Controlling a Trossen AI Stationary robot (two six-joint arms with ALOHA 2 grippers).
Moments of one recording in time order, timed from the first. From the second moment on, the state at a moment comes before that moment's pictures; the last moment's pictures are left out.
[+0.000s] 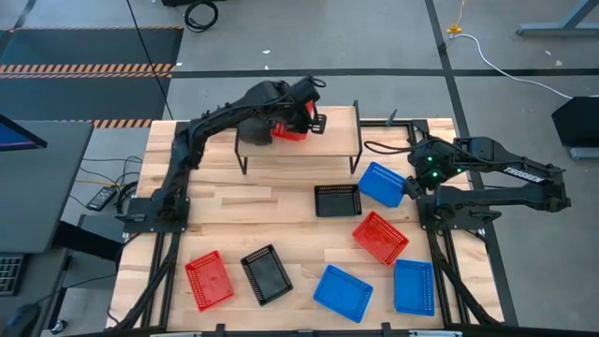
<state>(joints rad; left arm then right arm) 0.44 2.18 2.32 -1.23 -0.04 -0.83 -0.28 0.69 0.89 -1.31 -0.18 0.79</state>
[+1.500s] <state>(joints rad) 0.48 2.07 2.36 -1.13 0.16 -0.84 -0.28 0.69 0.89 -1.31 -0.21 0.75</state>
